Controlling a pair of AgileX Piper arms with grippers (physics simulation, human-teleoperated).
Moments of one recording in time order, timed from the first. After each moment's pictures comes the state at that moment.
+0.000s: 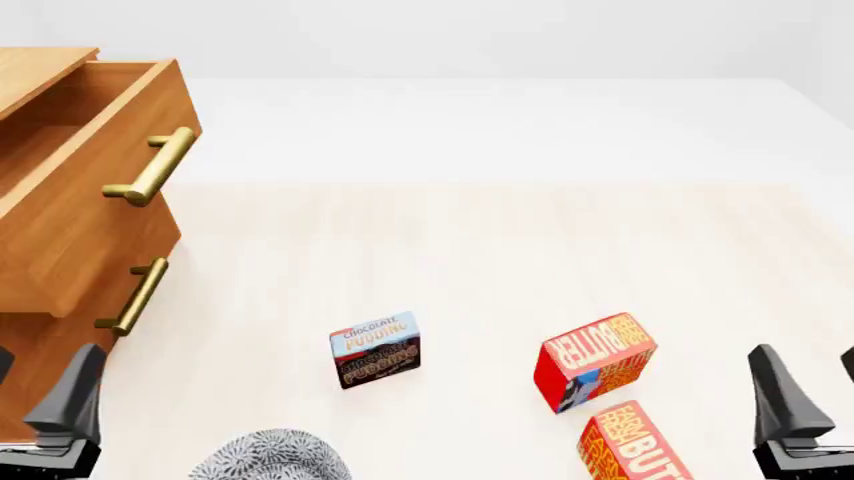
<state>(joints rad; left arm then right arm) 0.00 0.01 0.00 0.00 0.00 0.00 0.00 0.00 0.00 0.00</state>
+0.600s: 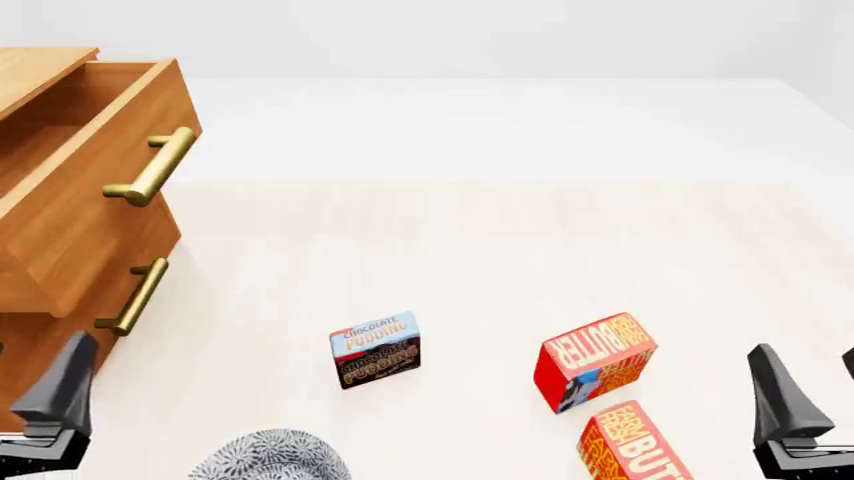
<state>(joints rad) -0.01 0.04 -0.06 0.03 -0.01 0.00 0.00 0.00 0.00 0.00</state>
